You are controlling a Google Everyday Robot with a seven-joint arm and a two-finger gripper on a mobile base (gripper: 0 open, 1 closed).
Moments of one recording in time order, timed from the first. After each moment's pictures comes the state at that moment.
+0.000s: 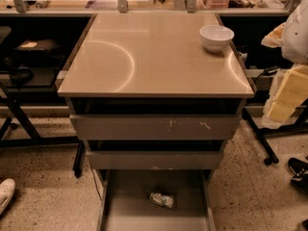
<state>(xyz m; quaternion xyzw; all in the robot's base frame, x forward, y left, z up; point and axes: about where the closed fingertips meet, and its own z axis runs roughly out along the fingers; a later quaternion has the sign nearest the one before) 0.438 -0.217 0.976 -0.60 0.78 -0.03 0.16</state>
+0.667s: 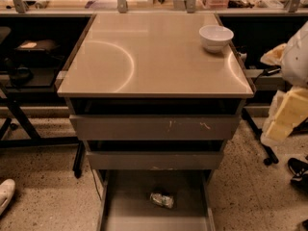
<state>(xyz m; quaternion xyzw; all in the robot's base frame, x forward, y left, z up) 0.426 -0.217 0.948 -0.60 0.78 -0.01 0.17</state>
